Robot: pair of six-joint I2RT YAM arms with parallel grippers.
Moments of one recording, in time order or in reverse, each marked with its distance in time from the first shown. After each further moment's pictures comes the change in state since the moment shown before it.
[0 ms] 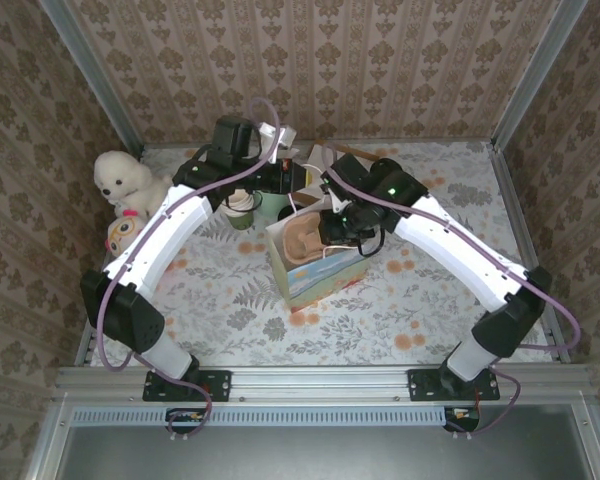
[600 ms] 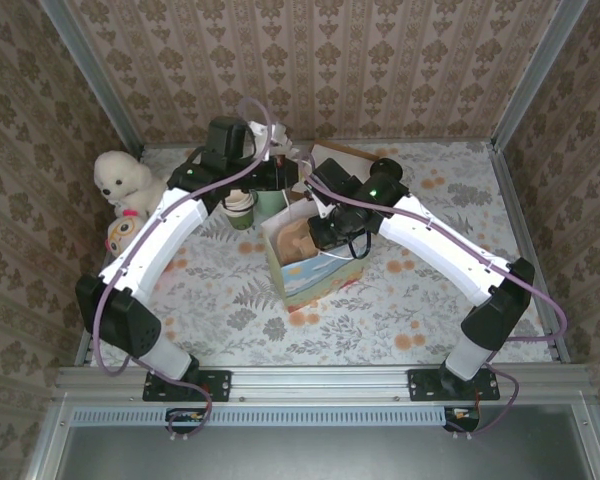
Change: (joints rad) left arm 0.021 -0.043 -0.047 0.053 -0.129 -0.070; right arm 0.055 0.051 0.027 -0.009 0.039 -0.161
